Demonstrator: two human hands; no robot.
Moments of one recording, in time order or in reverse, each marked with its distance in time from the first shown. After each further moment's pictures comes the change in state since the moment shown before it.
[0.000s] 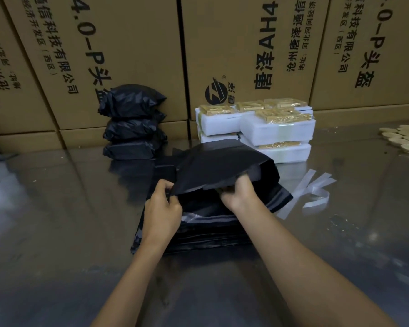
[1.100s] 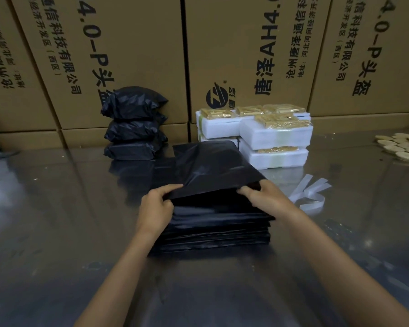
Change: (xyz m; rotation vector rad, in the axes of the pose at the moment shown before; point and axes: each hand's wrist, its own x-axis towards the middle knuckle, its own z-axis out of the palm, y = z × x) left_hand 0.015 -0.007 -0.011 0.038 -0.125 0.012; right_hand -0.055 -0.061 -0.034 -1.532 0.028 -0.242
